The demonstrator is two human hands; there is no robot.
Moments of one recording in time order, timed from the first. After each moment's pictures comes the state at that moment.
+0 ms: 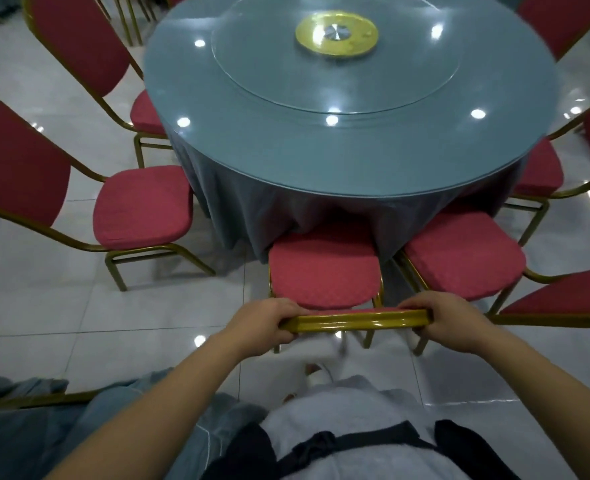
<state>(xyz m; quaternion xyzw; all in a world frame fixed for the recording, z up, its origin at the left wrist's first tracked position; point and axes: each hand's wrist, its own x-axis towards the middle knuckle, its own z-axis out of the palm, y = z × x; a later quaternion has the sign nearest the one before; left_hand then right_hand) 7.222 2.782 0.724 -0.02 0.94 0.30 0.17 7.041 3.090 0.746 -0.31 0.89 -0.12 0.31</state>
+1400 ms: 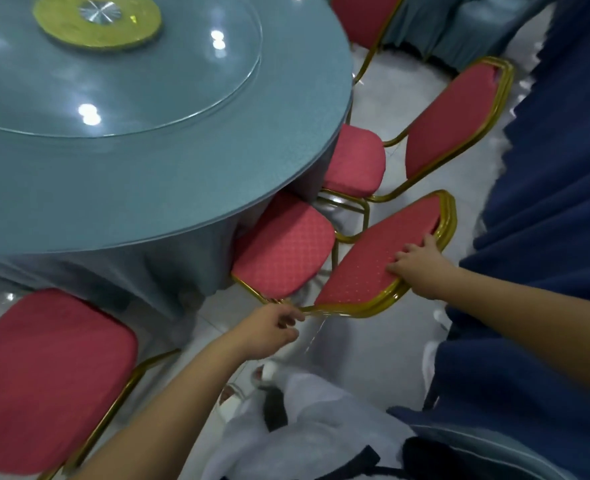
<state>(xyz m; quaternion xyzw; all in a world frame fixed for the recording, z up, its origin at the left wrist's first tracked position) 7.127 2.505 0.719 0.23 0.79 0.36 0.45 7.156 2.836 0.766 -0.05 0.88 0.30 0.37</state>
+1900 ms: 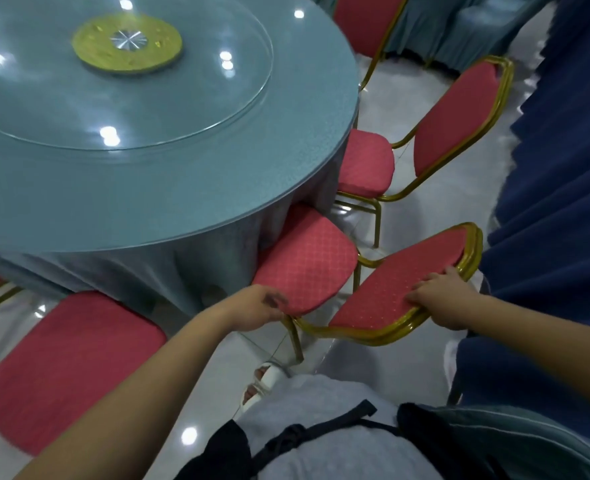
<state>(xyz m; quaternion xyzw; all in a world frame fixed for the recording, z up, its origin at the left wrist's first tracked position) 7.100 2.442 0.728 0.24 0.81 0.28 0.45 7.234 2.785 0.775 -0.02 0.89 0.20 0.40</state>
